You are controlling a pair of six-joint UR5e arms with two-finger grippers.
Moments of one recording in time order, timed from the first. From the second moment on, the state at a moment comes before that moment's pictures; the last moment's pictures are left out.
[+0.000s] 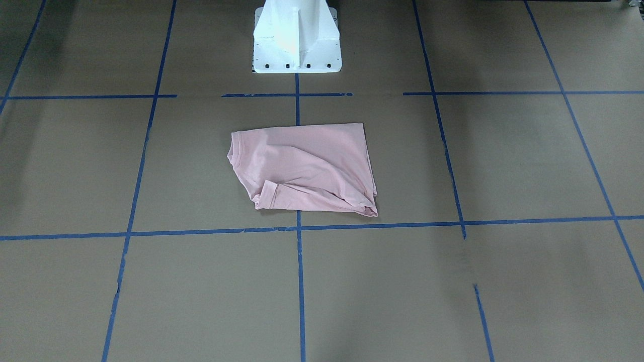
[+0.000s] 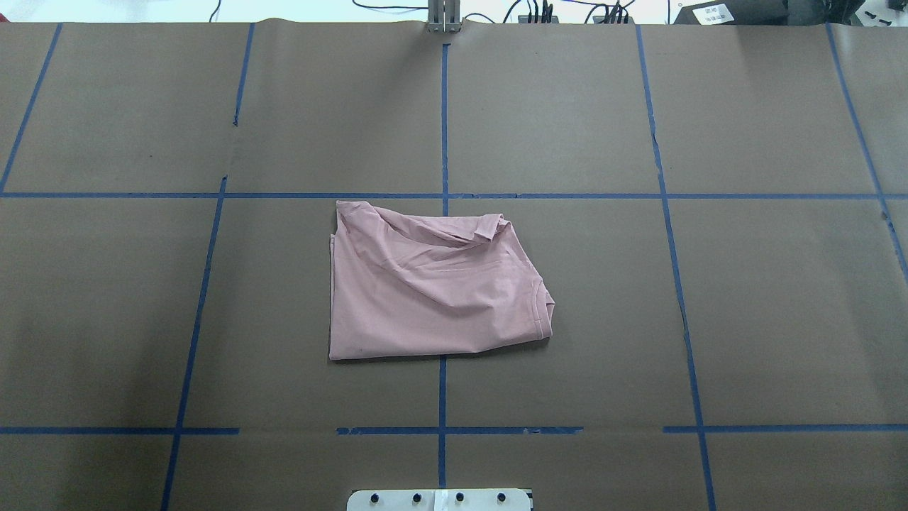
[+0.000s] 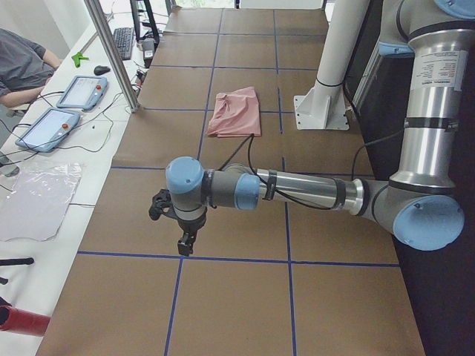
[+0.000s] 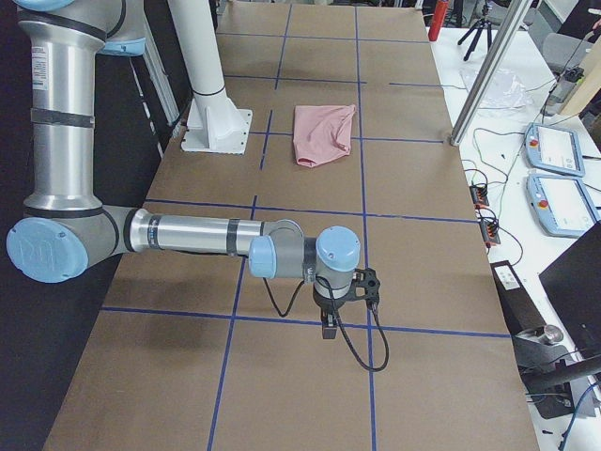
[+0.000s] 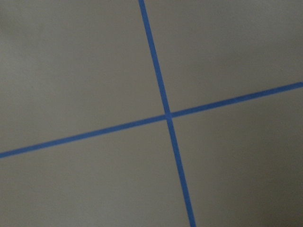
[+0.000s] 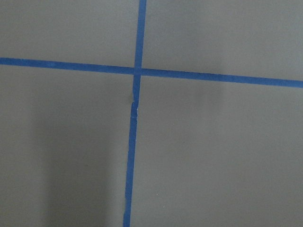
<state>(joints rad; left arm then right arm) -1.59 -1.55 -1.66 -1.55 -2.40 0.18 1.55 -1.66 1.63 -1.53 2.31 -0.03</state>
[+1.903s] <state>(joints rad) -1.59 -1.54 -1.66 -1.59 -2.22 0.17 1.59 -1.70 1.69 -1.52 2.31 -0.03</state>
